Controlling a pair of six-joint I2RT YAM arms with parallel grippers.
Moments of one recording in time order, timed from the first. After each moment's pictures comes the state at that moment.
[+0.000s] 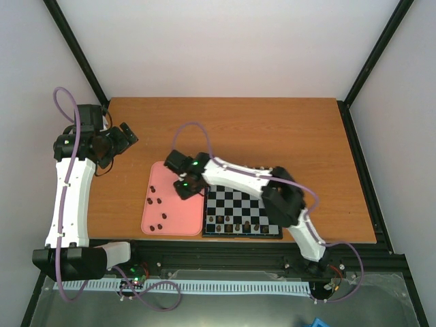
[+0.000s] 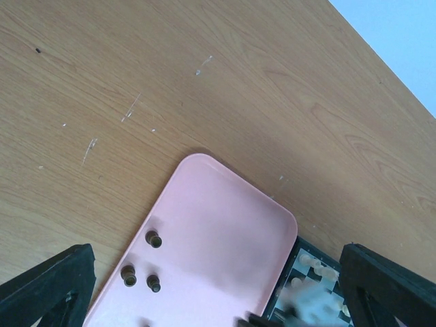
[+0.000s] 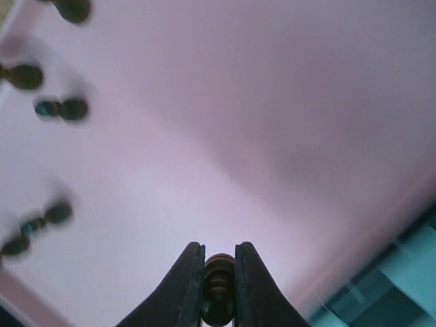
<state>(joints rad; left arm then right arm) 0.08 1.21 1.45 -1.16 0.09 -0.62 1.07 2.25 1.93 -0.90 -0.03 0.43</state>
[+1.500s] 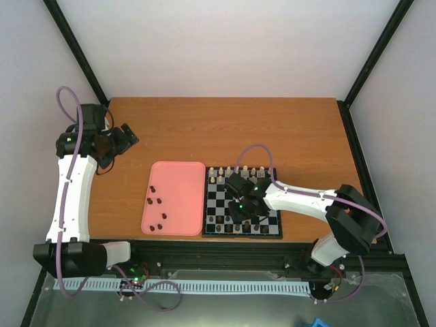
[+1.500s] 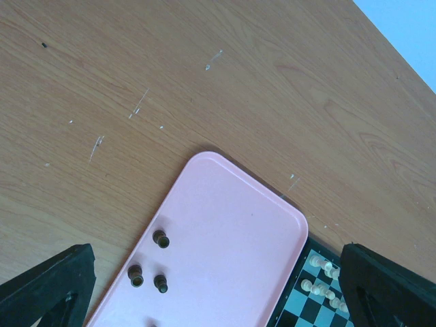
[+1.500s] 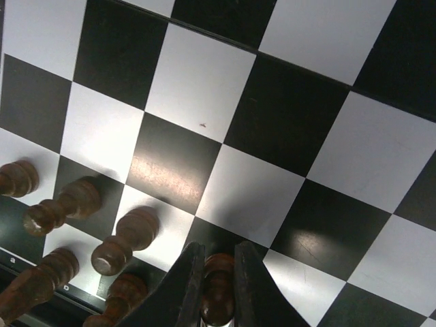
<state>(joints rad) 0.08 1.24 1.44 -1.16 0.08 -0.61 0.95 1.53 0.90 -0.67 -0.06 0.65</state>
